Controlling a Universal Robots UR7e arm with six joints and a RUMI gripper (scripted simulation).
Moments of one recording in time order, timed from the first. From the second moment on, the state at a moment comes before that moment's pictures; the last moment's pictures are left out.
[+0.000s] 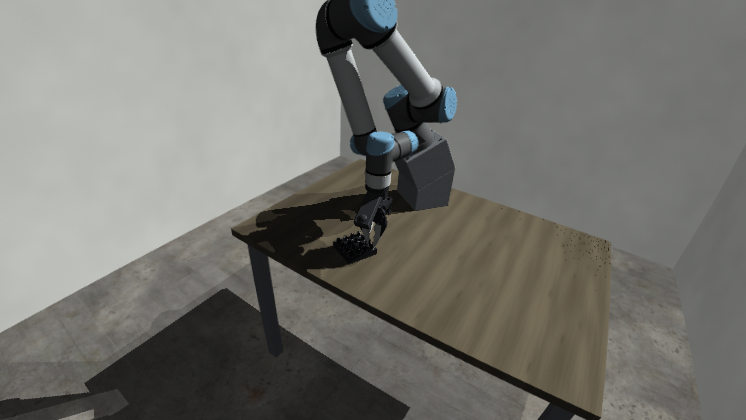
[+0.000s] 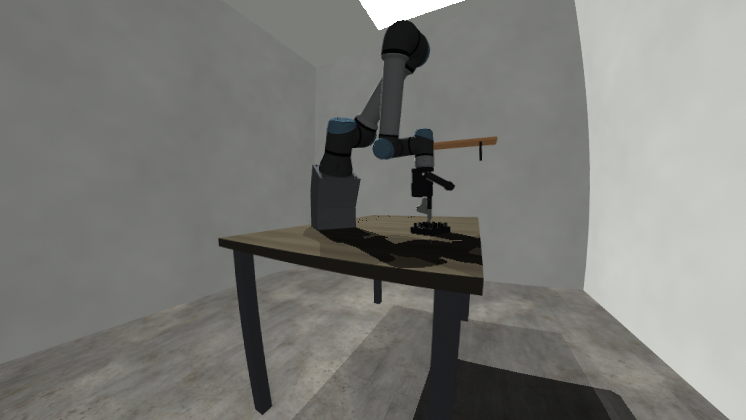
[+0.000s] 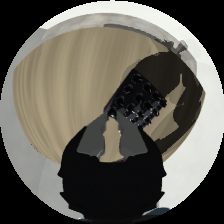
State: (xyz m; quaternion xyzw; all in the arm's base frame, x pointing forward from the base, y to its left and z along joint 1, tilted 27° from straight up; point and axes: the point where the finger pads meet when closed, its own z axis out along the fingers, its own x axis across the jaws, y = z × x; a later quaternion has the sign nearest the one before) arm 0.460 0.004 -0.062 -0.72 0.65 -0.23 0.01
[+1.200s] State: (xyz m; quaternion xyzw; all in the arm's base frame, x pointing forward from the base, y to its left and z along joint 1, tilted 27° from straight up) arm 0.460 0.005 -0.062 -0.81 0.54 -0.23 -0.03
